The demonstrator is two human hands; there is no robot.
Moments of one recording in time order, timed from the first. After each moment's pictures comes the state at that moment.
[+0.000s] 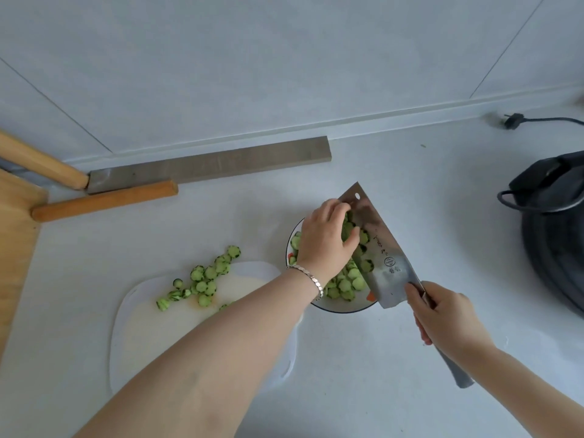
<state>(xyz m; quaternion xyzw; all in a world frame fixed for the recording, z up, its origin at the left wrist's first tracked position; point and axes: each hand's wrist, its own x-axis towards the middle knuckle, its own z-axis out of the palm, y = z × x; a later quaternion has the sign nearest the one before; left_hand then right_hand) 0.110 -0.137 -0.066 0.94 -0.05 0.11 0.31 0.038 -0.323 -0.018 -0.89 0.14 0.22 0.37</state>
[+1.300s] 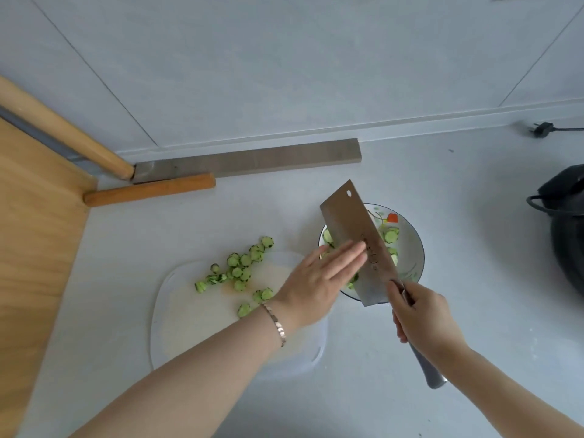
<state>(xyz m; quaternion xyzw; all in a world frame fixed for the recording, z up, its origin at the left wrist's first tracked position) 0.018 -0.061 -0.054 0.94 -0.30 0.06 0.15 0.010 -0.254 -0.011 -0.86 0.13 0.22 0.44</state>
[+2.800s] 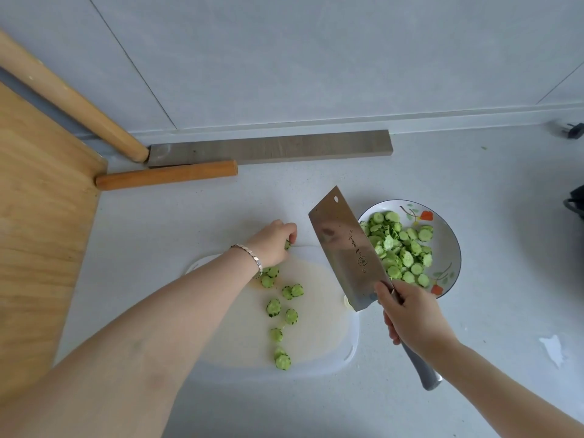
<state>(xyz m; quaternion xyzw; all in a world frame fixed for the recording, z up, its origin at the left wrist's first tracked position) 0.067 0.069 -0.080 0.95 -0.02 -0.24 0.21 0.005 -0.184 -0.017 -0.87 0.09 0.27 0.41</state>
